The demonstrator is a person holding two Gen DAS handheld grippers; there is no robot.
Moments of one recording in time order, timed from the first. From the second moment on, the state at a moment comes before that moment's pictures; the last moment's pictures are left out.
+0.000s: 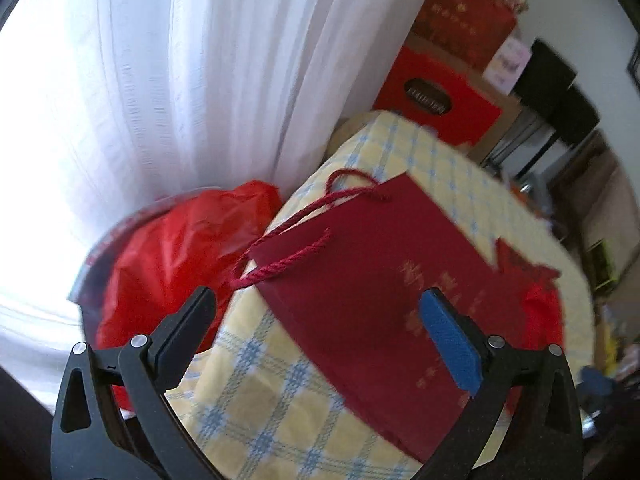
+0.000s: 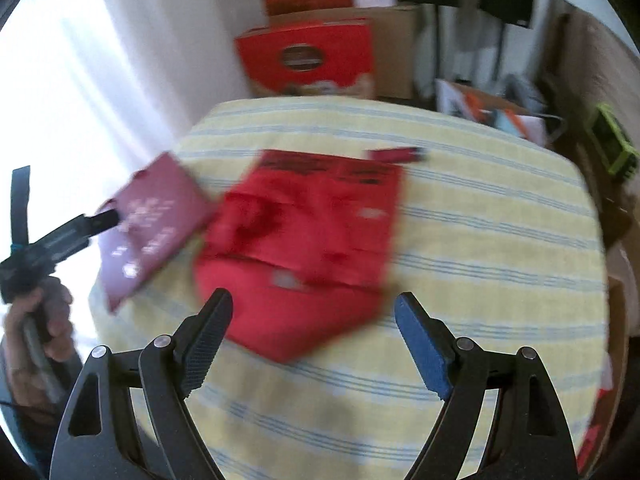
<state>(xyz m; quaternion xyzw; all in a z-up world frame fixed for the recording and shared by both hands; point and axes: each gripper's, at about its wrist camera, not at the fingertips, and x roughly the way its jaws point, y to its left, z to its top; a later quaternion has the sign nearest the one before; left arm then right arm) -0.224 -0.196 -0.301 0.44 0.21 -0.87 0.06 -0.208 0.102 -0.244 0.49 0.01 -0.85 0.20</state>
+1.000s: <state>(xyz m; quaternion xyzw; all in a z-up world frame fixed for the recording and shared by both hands) -0.227 -0.201 -0.300 0.40 0.36 -0.84 -0.05 -0.217 0.020 -0.245 0.45 -0.15 -0.82 0.33</state>
